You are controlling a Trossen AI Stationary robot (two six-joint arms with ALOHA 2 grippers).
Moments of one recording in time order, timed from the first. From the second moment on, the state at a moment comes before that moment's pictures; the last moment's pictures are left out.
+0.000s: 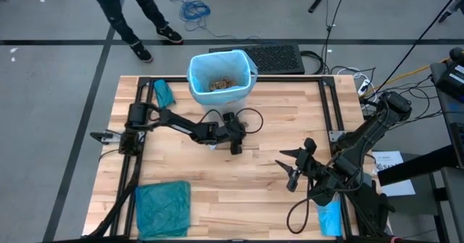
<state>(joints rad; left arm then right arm) 0.06 2.01 1.05 0.25 -0.37 0.16 0.80 1.27 0.89 -0.54 1.12 0.89</state>
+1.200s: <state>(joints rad) -0.04 2.04 1.07 0.27 -0.34 -0.02 0.80 1.27 0.89 -0.54 1.12 0.89</state>
